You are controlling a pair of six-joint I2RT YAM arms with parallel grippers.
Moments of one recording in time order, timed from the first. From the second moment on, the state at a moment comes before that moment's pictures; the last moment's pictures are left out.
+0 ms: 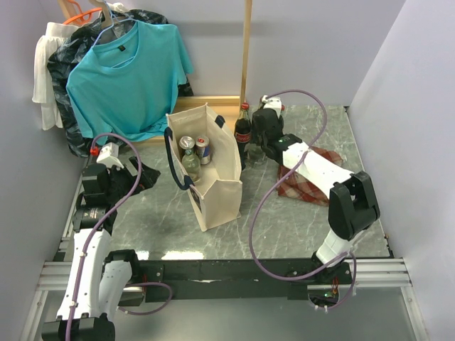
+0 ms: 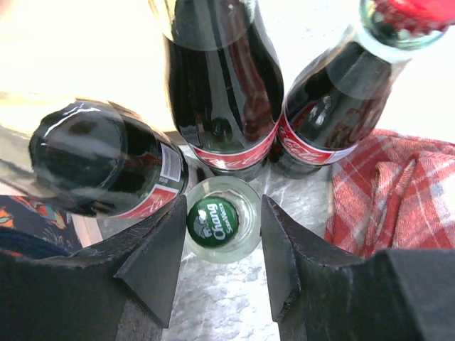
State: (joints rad) left arm 0.09 0.69 0.66 -0.41 0.37 -0.47; right arm 0.51 1.69 1.32 -0.21 0.45 0.35
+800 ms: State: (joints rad) left arm 0.09 0.69 0.66 -0.41 0.36 -0.47; right arm 0.73 1.40 1.55 -0.47 0.38 0.22
